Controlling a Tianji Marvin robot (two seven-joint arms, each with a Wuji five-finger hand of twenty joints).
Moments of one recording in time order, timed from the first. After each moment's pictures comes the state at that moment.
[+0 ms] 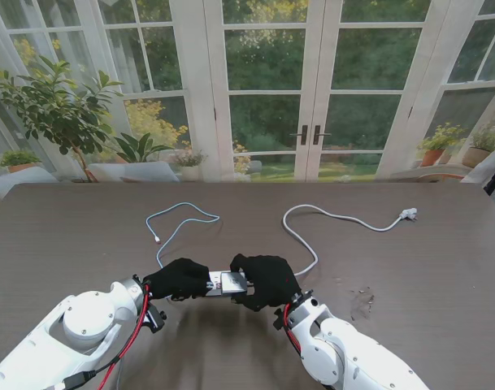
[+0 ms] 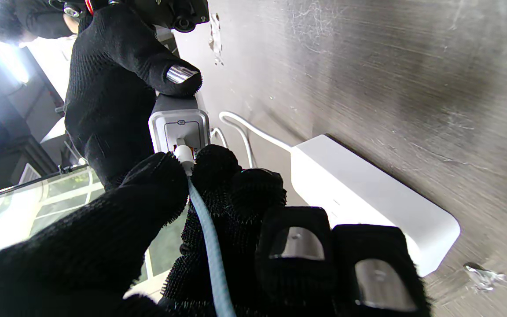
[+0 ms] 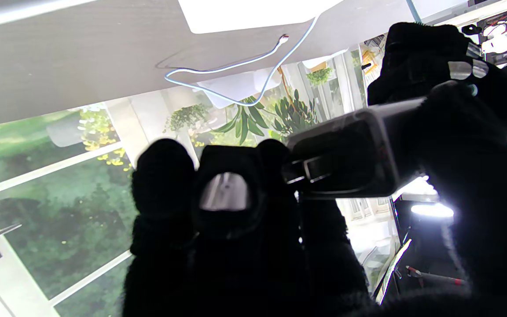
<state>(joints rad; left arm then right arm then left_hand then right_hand) 1.51 -1.07 -1.21 -1.46 -0.04 -0.13 -0.41 -1.33 -1.18 0.74 -1.25 -0.86 -0.26 -0.64 0.60 -0.55 0.98 -0.25 0.98 0.10 1.04 0.76 1.26 0.10 0.78 1.31 1.26 0.06 1.60 0.66 1.08 0.13 1.82 0.69 0.33 -0.86 1.23 -0.43 0.65 0.07 1.03 0.43 1.02 0.11 0.96 0.96 1.28 0.06 1.13 1.42 0.85 0.20 1.41 0.57</state>
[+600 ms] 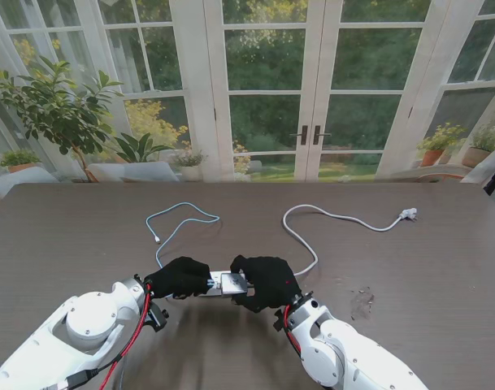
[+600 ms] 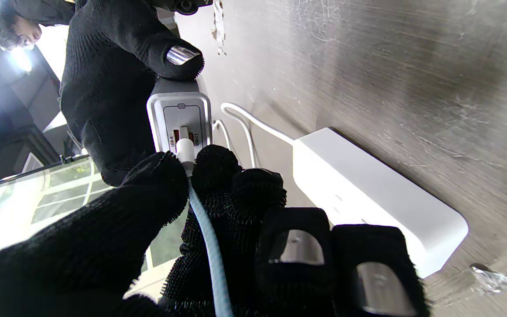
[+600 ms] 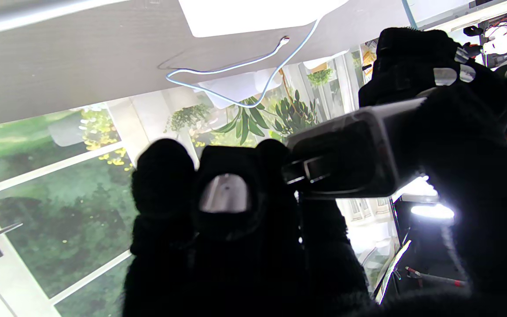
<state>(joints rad) 1.50 -1.08 -1.19 -1.44 -0.06 -0.14 -0.38 -1.33 -1.18 0.74 -1.25 -0.86 -0.26 -0.65 0.60 -0.55 0.98 -0.25 0.98 0.10 1.04 0.76 1.26 0.10 0.78 1.31 1.26 0.05 1.61 0.67 1.08 0.13 1.82 0.73 0.33 -0.86 1.23 -0.43 0.65 0.07 1.03 0.43 1.02 0.11 0.96 0.96 1.28 0.06 1.13 1.42 0.85 0.20 1.41 0.57</state>
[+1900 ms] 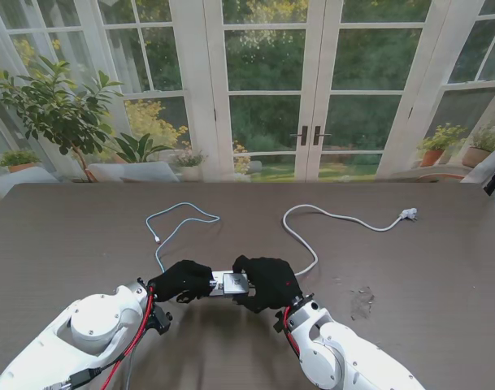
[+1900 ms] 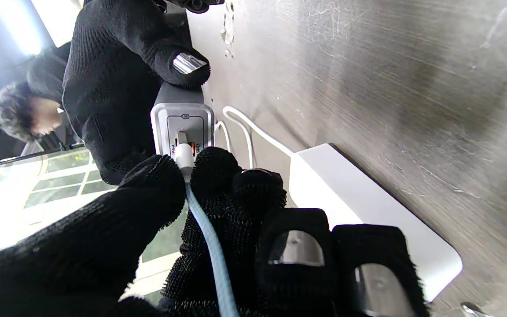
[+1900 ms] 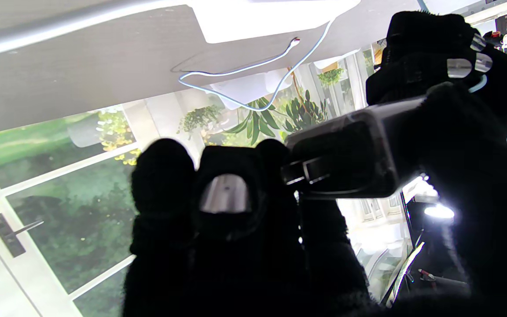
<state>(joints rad) 1.49 -1.09 -1.17 -1.41 -0.13 -0.12 -0.38 -1.35 -1.18 0.74 -1.26 -0.85 -0.22 -0.65 0.57 -0.54 1.02 -0.25 0.98 0.10 1.05 0.80 1.26 0.10 0.79 1.32 1.26 0.05 1.61 0.67 1.08 0.13 1.82 0.75 0.33 -0.86 1.23 -0.43 0.65 0.07 1.03 0.43 1.02 0.11 0.96 0.96 1.28 0.06 1.14 1.42 0.86 0.20 1.41 0.57</state>
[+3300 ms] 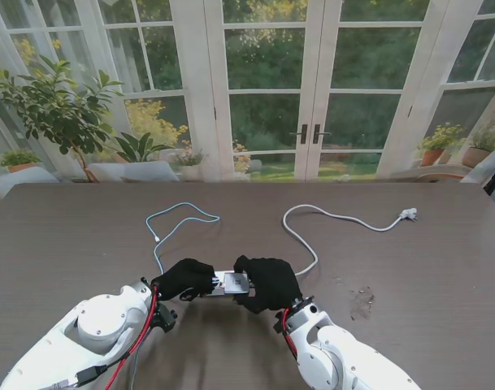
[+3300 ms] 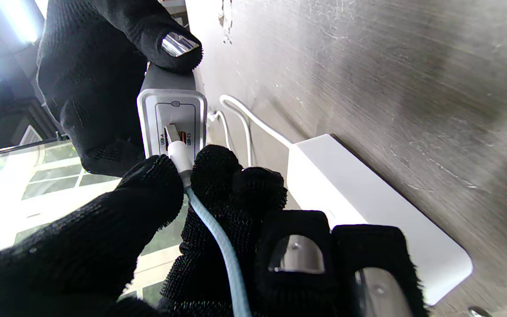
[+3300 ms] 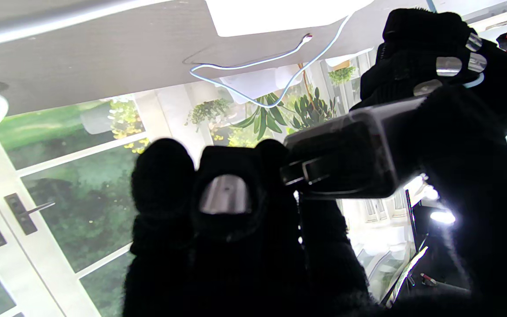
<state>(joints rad) 1.47 -1.11 -1.14 -1.38 -0.13 -0.13 -0.33 -1.36 -1.18 0.73 -1.28 -0.88 -0.15 -0.67 0.56 -0.54 1.02 -0.25 1.00 0.10 1.02 0.80 1.28 0.10 0.78 1.30 1.26 0.05 1.63 0.67 1.08 0.13 1.82 0.81 0.33 -0.86 1.23 -0.43 0.65 0.07 1.03 0.43 1.02 0.11 0.97 0.96 1.28 0.06 1.14 1.42 0.86 0.20 1.41 0.57</state>
